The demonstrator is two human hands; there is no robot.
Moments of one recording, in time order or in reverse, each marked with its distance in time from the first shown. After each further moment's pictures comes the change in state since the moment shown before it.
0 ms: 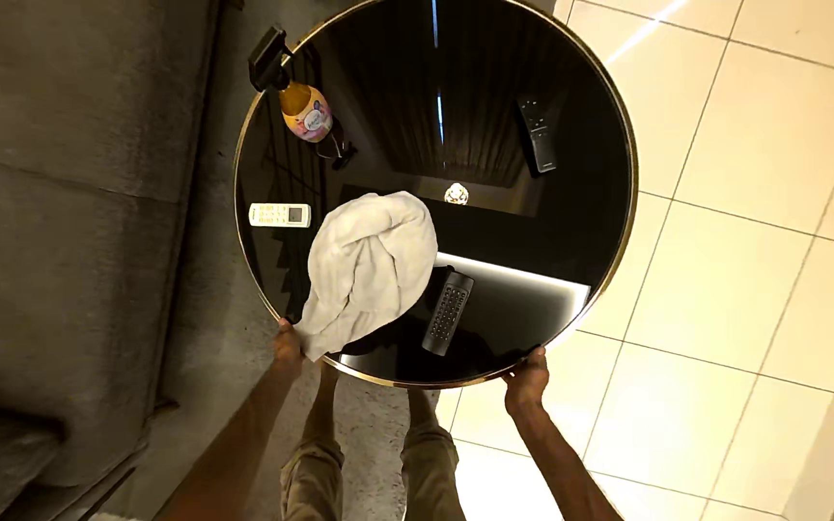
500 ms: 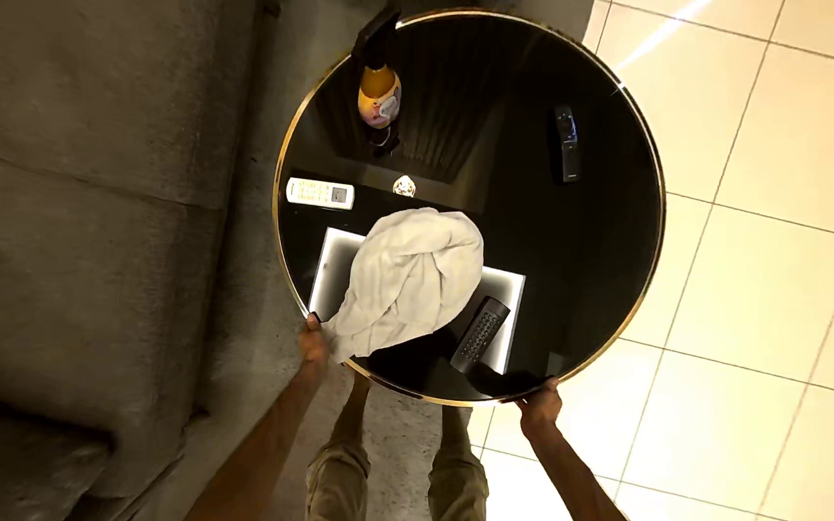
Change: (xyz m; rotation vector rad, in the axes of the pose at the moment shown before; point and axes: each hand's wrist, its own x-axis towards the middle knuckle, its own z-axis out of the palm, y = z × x) left_hand 0.033 0.049 -0.051 0.265 0.001 0.150; right_hand -0.037 0.097 0.048 -0.056 0.151 0.095
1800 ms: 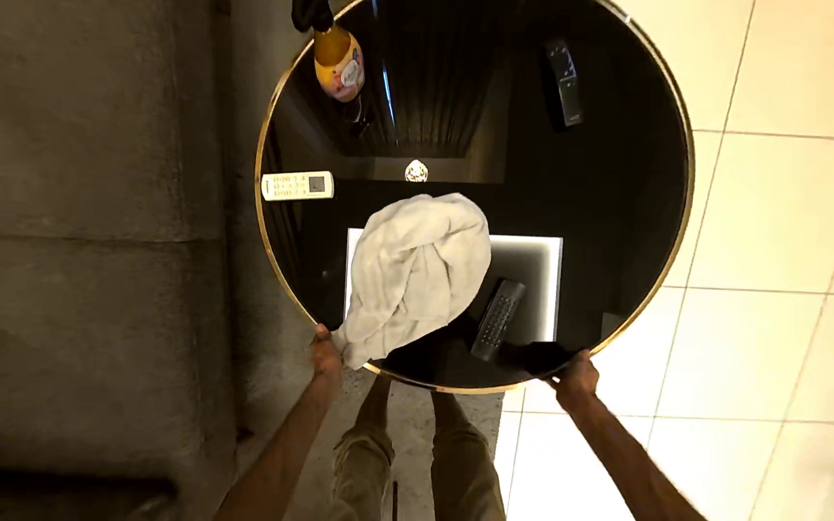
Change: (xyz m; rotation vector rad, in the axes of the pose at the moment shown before) left_hand 0.049 0.014 -0.047 -0.034 -0.144 -0.072; right_hand -0.049 -0.001 0.038 -0.113 0.094 0.083
